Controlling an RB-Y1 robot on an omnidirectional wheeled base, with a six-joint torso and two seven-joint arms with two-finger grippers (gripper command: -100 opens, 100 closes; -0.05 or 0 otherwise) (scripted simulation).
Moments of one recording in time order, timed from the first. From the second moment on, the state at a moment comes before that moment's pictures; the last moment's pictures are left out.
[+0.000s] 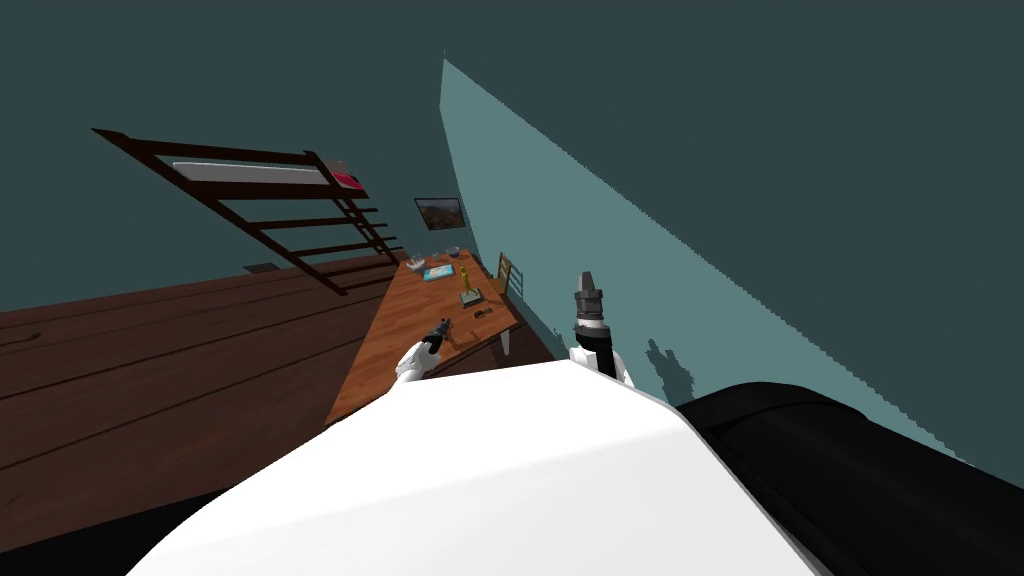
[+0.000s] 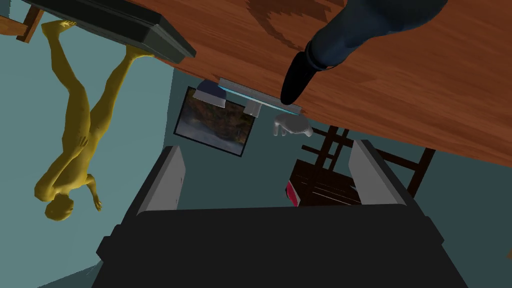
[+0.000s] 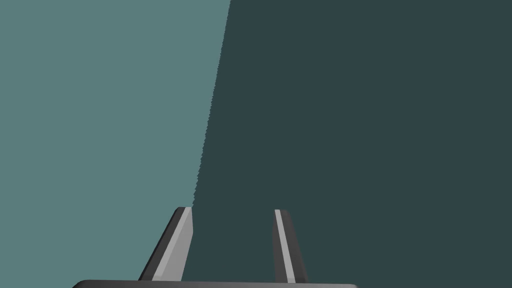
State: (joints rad) left arm -0.16 0.27 0.10 -0.89 -0.88 0.02 0.04; right arm 0.52 -0.03 -0.07 -2.22 0.08 -0.56 0.17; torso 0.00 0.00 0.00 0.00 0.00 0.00
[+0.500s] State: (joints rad) left arm -0.21 0.29 0.09 -0.74 -0.95 0.05 0.04; right arm 0.52 -0.03 -0.07 -2.22 0.08 -0.56 0.17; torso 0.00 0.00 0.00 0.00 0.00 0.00
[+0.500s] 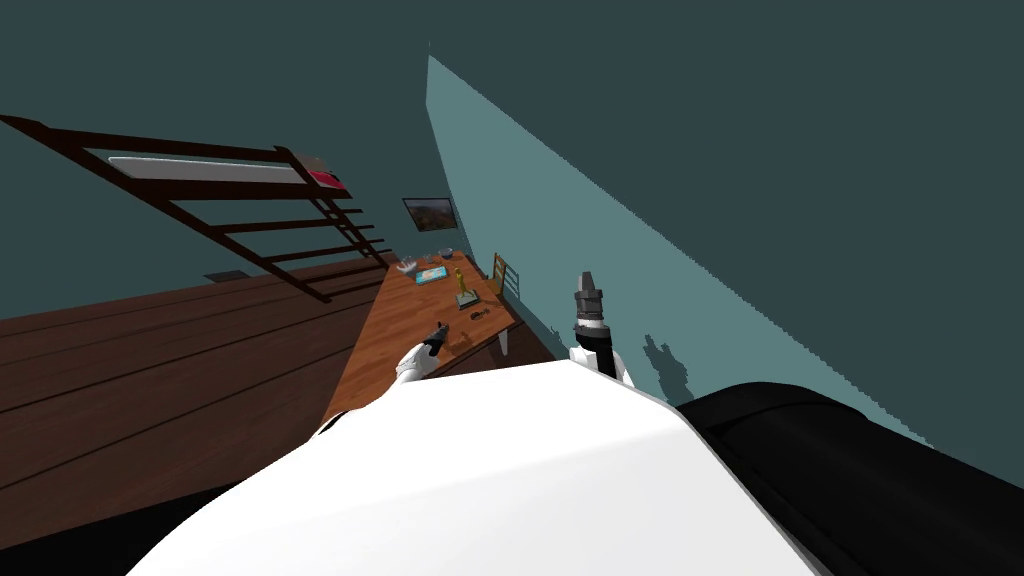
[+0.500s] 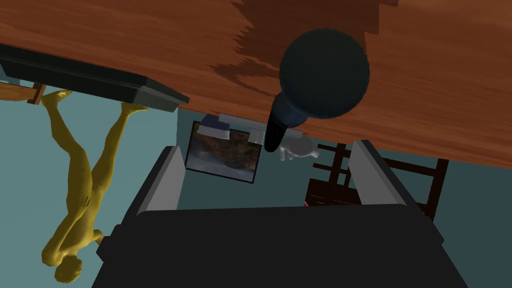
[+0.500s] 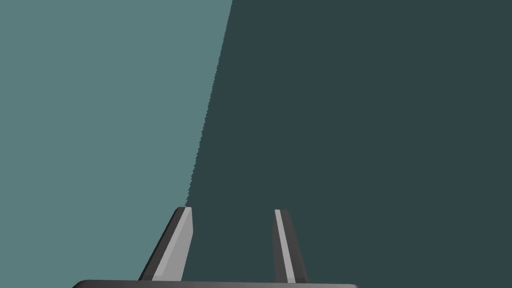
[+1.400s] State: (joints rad) left arm -0.15 0.25 0.14 -0.77 -1.02 0.02 0.03; right arm 0.52 -0.03 -0.07 -2.22 0.08 -0.56 0.17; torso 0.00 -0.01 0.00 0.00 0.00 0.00
